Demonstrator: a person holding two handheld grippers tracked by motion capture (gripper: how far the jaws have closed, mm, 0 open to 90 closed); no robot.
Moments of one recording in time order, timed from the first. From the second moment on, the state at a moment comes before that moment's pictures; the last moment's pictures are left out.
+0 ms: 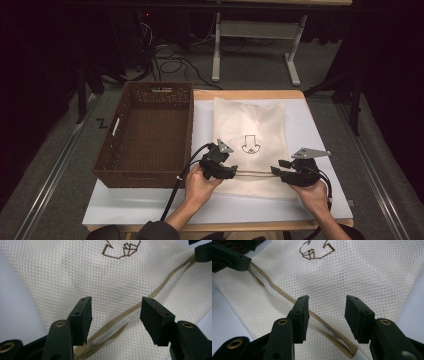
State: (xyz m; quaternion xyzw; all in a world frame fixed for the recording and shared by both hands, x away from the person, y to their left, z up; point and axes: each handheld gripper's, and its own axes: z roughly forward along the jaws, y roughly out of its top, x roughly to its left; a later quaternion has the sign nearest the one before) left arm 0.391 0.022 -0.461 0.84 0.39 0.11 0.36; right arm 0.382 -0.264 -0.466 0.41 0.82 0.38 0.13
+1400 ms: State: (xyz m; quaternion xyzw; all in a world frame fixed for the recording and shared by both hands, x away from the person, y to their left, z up) left arm 0.356 0.053 -0.456 0.83 0.38 0.10 0.39; right arm 0.347 -0.273 -0.467 0.39 0.82 0.41 0.12
